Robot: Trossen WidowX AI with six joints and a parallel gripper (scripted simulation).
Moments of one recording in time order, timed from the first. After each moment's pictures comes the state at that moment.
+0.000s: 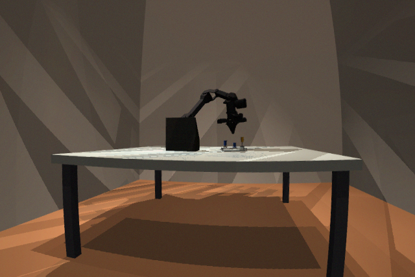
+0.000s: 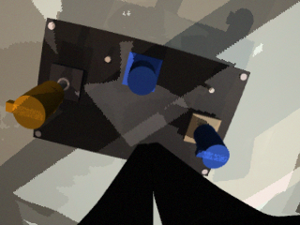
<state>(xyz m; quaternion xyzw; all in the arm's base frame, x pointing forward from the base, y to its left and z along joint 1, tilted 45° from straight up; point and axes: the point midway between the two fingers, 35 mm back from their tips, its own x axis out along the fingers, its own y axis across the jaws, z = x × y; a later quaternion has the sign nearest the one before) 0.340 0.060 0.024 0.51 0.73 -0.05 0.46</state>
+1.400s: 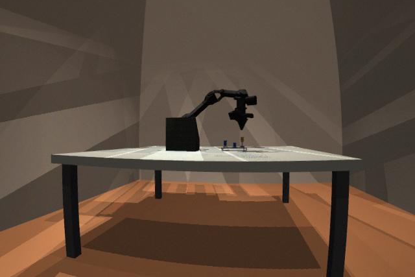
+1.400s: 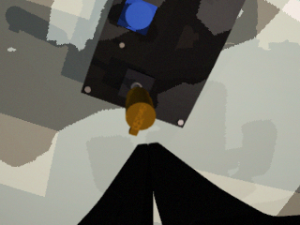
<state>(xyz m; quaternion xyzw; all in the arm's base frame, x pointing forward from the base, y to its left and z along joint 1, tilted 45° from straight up) 0.397 0.064 0.054 0.66 0.53 -0.53 0.01</state>
